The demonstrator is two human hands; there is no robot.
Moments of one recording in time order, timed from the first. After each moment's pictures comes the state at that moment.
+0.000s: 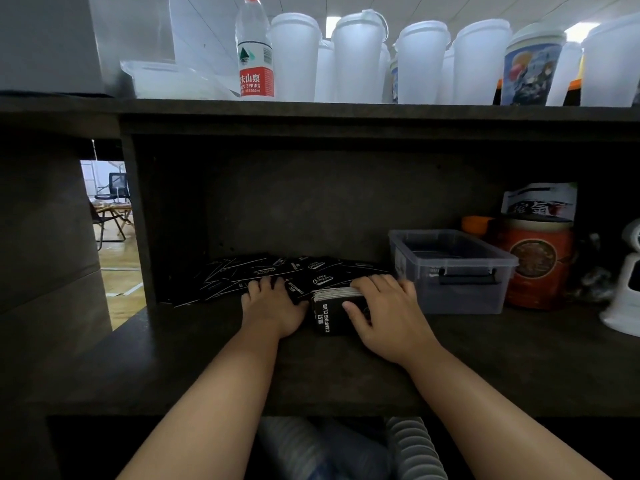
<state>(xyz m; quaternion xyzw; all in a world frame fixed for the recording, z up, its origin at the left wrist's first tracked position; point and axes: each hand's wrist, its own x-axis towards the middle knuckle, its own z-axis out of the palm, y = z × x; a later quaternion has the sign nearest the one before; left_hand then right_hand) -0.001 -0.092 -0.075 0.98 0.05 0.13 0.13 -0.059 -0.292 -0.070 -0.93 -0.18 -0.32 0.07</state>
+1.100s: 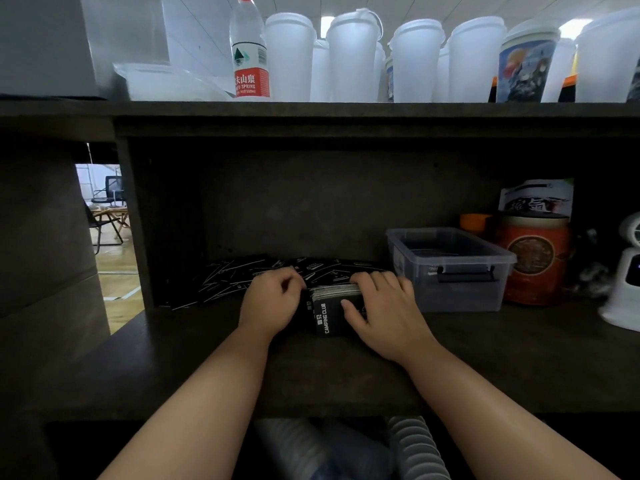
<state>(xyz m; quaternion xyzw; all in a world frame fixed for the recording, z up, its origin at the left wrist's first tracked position) -0.016 -0.087 -0.066 0.87 -0.10 0.29 0.39 -0.052 -0.288 -0.073 -0.93 -0.16 -0.32 0.06</state>
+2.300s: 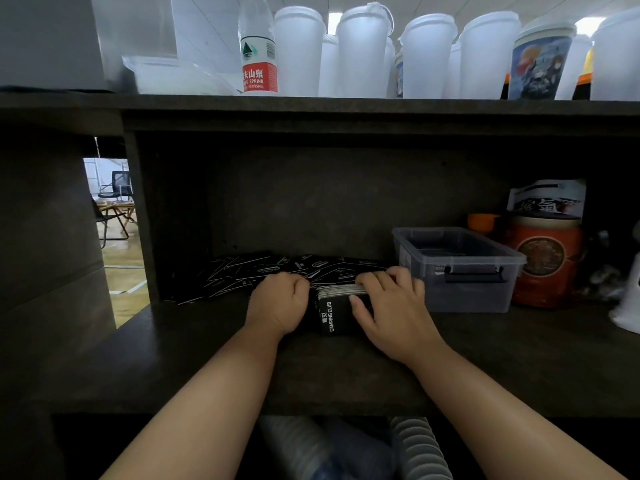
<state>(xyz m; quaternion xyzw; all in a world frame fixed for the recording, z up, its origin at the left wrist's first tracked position) -0.018 -0.091 -0.068 0.91 -0.09 0.27 0.30 -0.057 -0.289 -0.072 -0.94 -0.15 -0.32 0.05</state>
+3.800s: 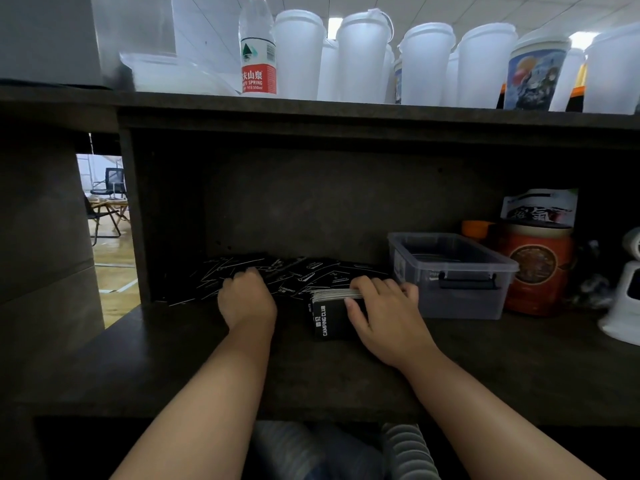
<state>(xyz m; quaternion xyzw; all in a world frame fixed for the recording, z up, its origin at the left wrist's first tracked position) -0.001 -0.078 -0.071 0.92 0.16 0.32 0.16 -0.057 -0.288 -0.070 -0.94 -0.16 -0.30 0.07</state>
